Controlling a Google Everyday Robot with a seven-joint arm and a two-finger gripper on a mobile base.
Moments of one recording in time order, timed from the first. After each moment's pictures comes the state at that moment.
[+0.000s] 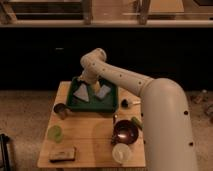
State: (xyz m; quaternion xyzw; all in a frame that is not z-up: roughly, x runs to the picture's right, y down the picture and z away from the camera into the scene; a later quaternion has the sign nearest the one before) arm -0.111 -0.032 0.882 -0.15 -0.21 -0.40 0.88
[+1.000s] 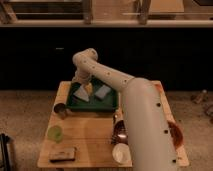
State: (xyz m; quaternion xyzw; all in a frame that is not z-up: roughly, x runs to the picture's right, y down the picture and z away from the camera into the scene) arm -0.150 -0.018 0.908 -0.21 -0.22 -0.37 0.88
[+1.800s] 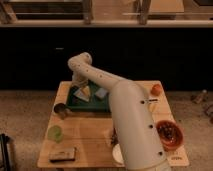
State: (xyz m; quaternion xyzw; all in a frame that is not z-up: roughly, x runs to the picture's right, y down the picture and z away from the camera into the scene) arm -0.166 0.006 0.941 -0.25 -0.21 -0.37 0.87
